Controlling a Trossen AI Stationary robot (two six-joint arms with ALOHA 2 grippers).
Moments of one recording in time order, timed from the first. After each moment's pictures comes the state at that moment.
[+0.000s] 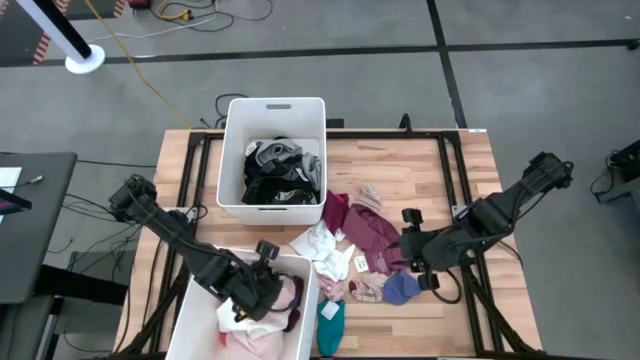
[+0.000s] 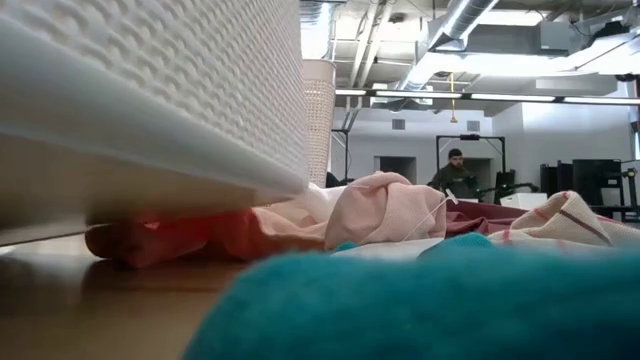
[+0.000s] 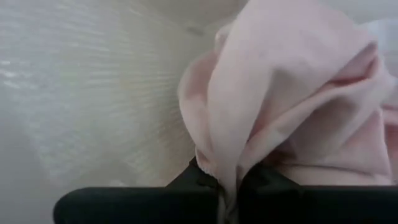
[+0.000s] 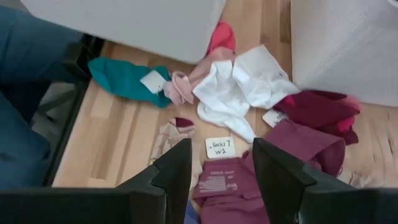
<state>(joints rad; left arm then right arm) -0.64 1.65 1.49 -1.08 -0.42 -0.13 0.59 1.23 1.27 -0.94 0.32 0.33</state>
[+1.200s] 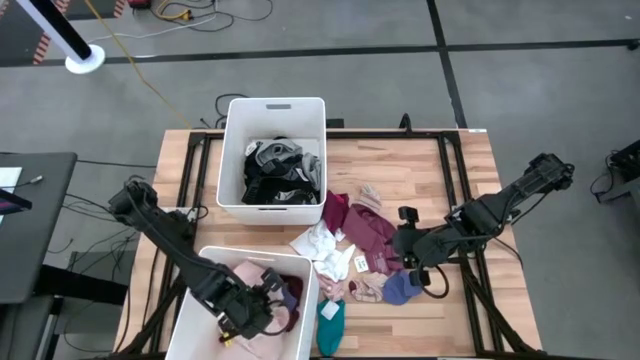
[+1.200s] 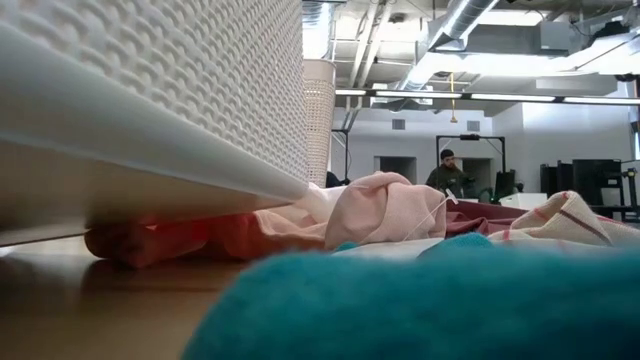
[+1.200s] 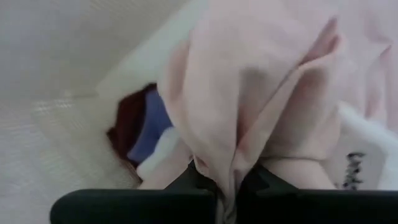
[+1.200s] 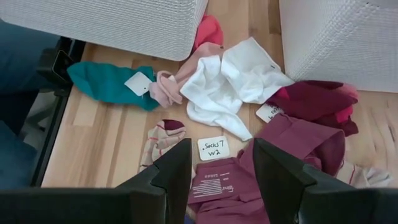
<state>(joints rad) -0.72 1.67 1.38 -0.86 -0.21 0.14 0.54 1.23 1.21 -0.87 0.32 0.36</state>
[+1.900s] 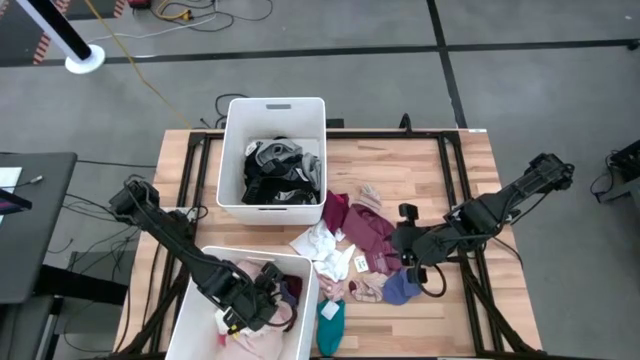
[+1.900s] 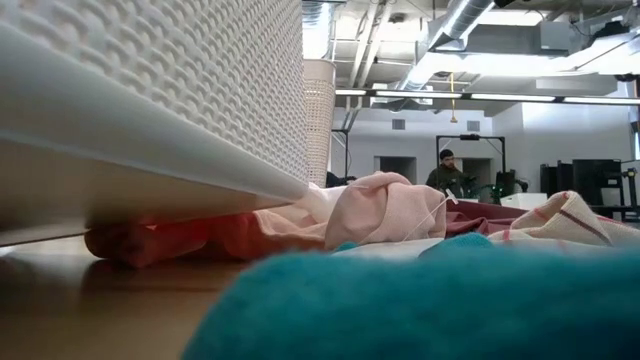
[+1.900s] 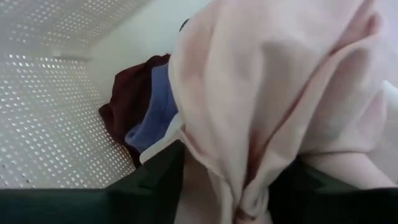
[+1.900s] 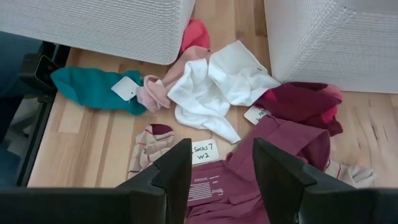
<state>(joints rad) -0.70 1.67 1.32 -0.84 -0.19 0.05 0.53 1.23 1.21 -0.87 0.37 0.36</state>
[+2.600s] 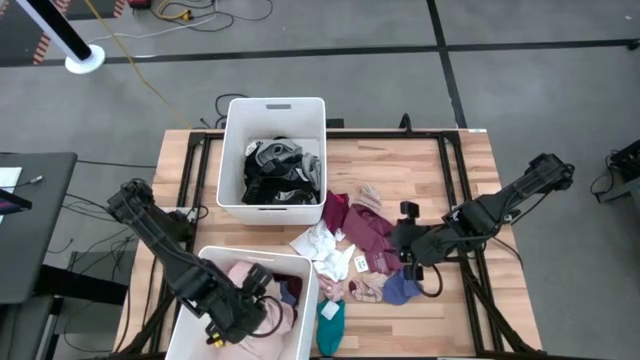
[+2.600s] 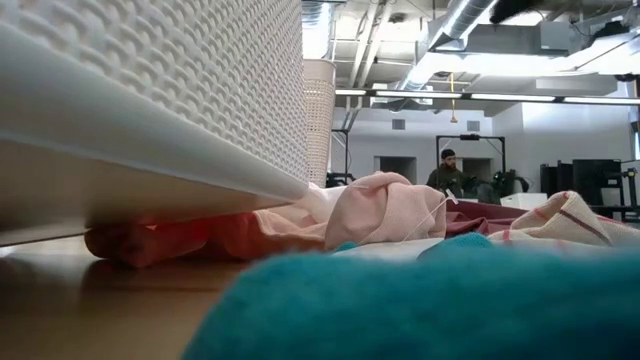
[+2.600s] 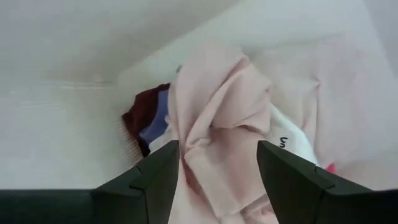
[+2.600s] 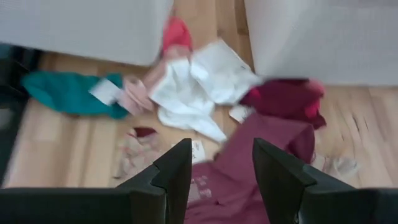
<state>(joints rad) -0.76 1.67 1.67 -1.15 -0.20 -0.07 0.52 1.23 1.16 -0.87 0.43 0.39</state>
